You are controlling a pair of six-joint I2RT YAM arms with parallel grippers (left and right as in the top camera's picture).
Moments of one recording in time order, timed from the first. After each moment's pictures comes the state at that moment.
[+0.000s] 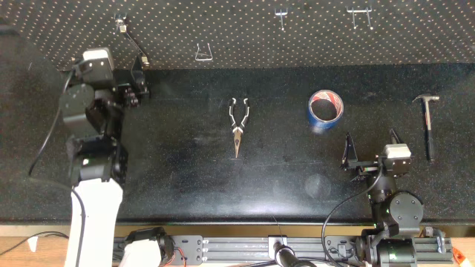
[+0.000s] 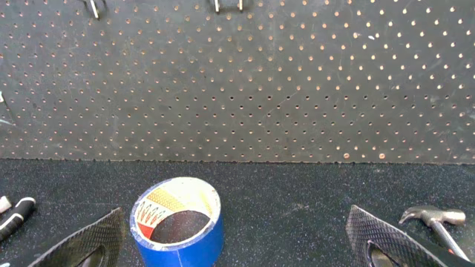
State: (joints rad) left arm 0.16 1.10 0.77 0.04 0.03 0.03; right arm 0.00 0.01 0.01 -0.06 -0.08 0.03
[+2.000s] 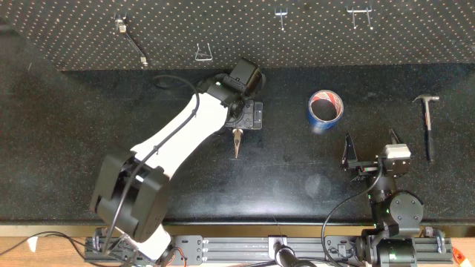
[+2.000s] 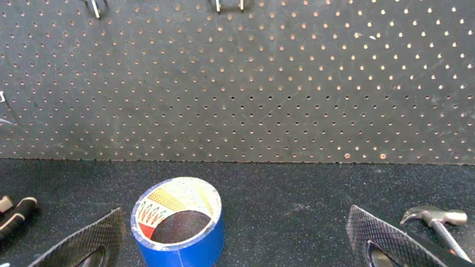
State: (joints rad) left arm -0.53 1.84 1.33 -0.88 -0.07 -0.51; right arm 0.00 0.01 0.01 -0.06 -0.08 0.03
